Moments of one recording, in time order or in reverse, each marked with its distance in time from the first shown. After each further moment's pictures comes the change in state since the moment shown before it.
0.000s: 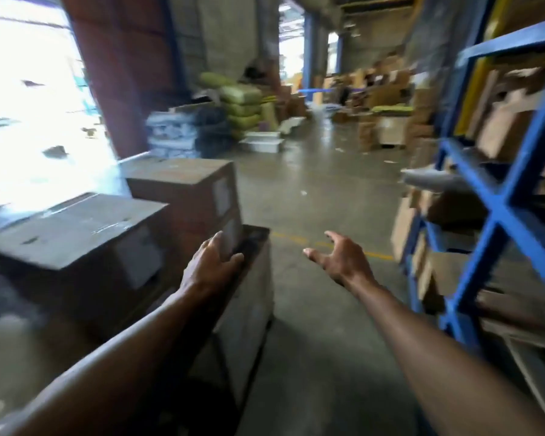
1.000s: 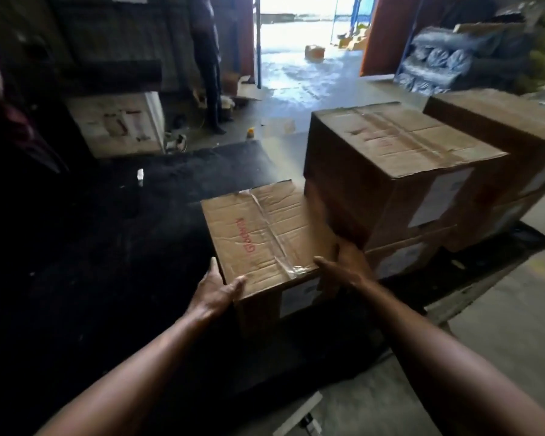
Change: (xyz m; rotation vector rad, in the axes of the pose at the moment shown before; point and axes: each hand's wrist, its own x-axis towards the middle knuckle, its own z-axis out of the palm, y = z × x) left_hand -0.302 -0.371 -0.147 -0.264 0.325 -1.011; right_hand -0.140 -0.274 0.402 -0.089 -0.810 -0.540
